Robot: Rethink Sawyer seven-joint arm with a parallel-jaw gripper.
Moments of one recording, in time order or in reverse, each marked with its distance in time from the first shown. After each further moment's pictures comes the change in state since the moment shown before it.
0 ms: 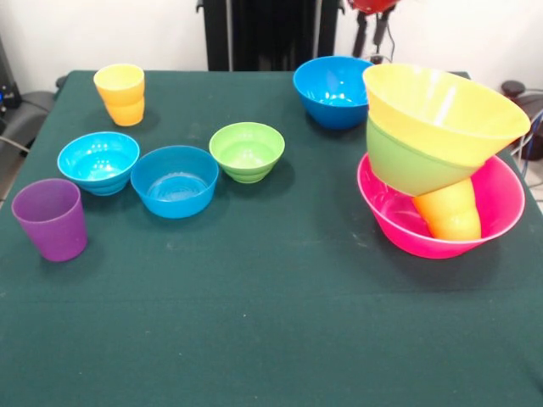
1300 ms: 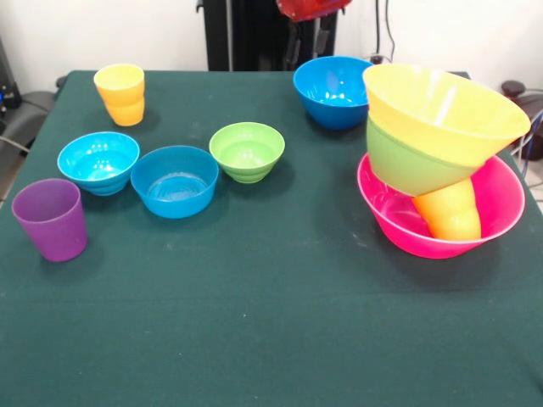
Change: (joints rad) arm -0.131 0.039 -0.018 -0.007 0.009 -0.033 0.001
